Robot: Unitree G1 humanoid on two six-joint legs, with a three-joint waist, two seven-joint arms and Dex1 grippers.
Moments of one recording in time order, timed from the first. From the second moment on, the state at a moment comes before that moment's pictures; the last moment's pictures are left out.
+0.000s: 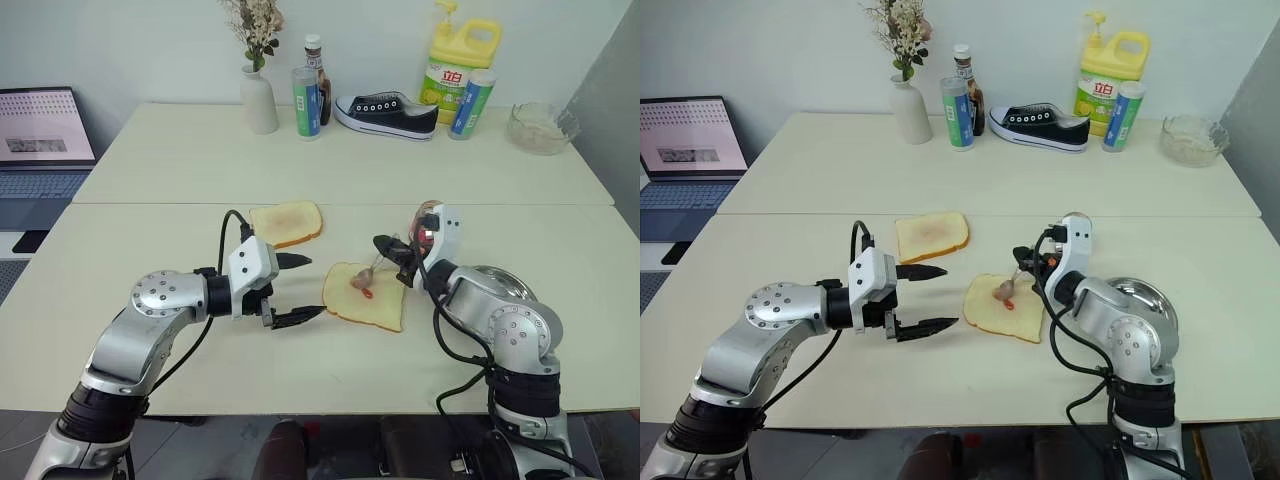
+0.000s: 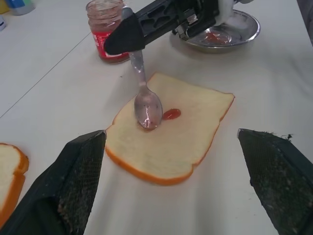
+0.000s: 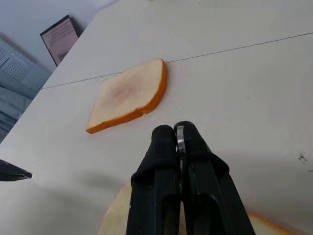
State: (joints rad) left arm -0.29 0.72 -0.07 -0.30 -0.39 0.39 -1.02; right arm -0.41 -0.11 -0.16 -0.35 0.74 1.08 0.03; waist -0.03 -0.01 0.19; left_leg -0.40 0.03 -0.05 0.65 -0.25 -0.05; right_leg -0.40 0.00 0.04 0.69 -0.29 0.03
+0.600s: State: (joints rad) left arm -0.34 0.70 -0.09 -0.26 -0.38 0.37 -1.04; right arm -0.49 -0.06 -0.35 -0.39 0.93 1.20 -0.13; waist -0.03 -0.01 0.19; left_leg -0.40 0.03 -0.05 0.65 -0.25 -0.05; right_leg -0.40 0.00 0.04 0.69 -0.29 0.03
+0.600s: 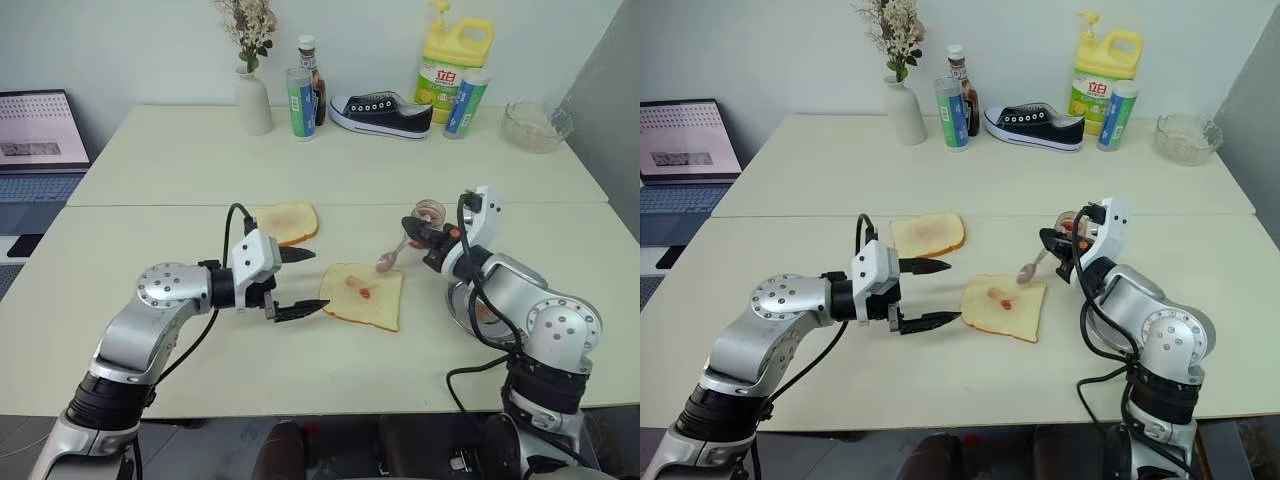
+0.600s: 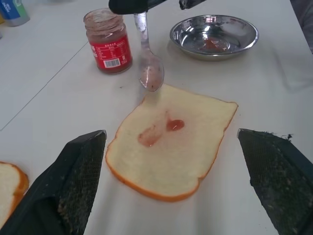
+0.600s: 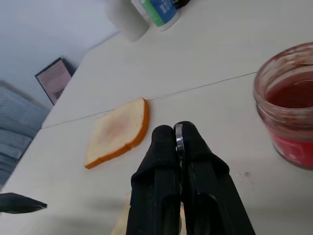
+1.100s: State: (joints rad) left arm -0.33 0.70 -0.09 -0.27 -0.38 0.37 -1.03; right arm -0.45 0.06 -0.27 -0.27 0.92 1.13 -0.14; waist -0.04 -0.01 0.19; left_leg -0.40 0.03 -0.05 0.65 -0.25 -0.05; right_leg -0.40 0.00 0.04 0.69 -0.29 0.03
